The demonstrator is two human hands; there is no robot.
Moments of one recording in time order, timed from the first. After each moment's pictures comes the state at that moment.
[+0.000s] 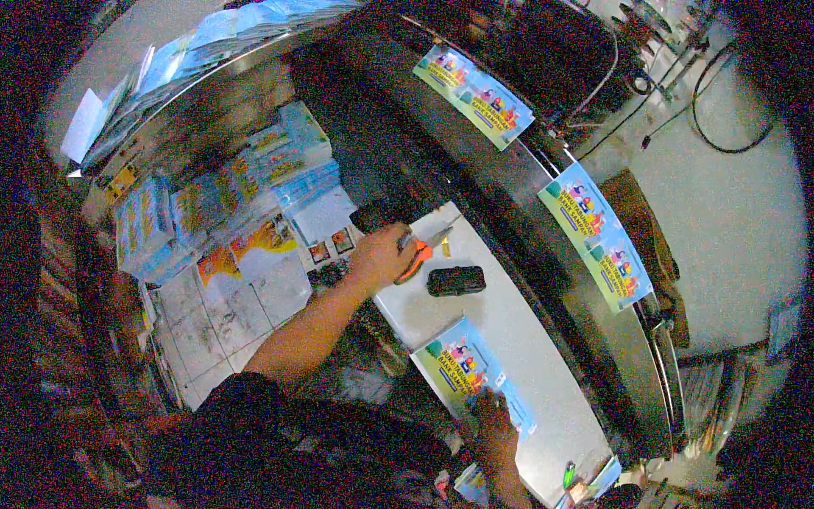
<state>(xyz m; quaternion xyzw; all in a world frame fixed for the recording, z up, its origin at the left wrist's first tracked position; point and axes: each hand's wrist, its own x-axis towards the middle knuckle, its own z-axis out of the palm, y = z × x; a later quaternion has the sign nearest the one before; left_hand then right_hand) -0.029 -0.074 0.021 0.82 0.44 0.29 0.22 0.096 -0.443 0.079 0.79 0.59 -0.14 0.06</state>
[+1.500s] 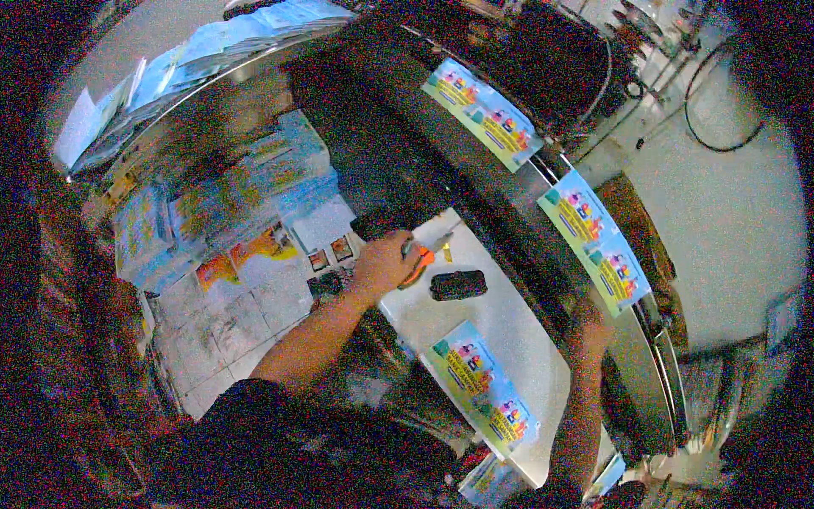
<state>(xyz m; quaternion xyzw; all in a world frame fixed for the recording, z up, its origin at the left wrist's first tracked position) -0.031 -0.074 0.025 0.81 0.43 0.31 0.23 0.265 -0.327 0.129 0.87 0.48 0.09 -0.07</state>
